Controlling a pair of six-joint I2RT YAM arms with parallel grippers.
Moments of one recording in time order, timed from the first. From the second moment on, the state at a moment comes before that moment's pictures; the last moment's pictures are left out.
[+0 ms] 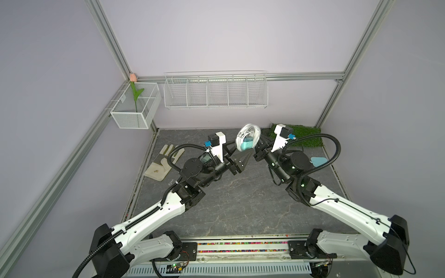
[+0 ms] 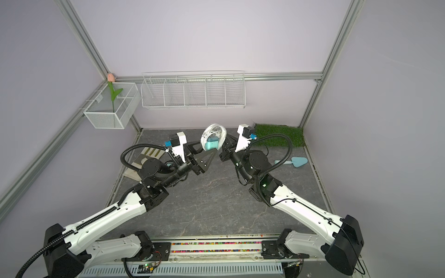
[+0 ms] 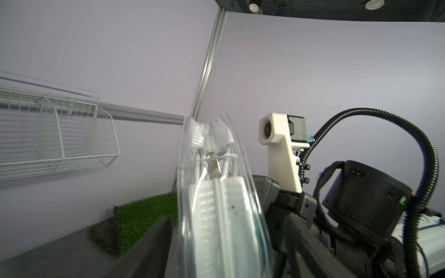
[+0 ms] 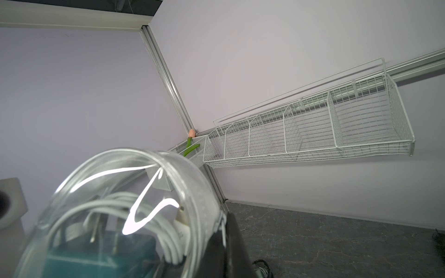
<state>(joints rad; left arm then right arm) -0.86 1.12 0.90 0.56 0.18 -0.36 0.84 1.18 0.98 0.47 0.22 0.38</state>
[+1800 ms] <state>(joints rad) -0.72 1.11 1.19 -0.22 0.47 -0.40 0.64 1.21 1.19 -0.09 -0.32 -0.52</state>
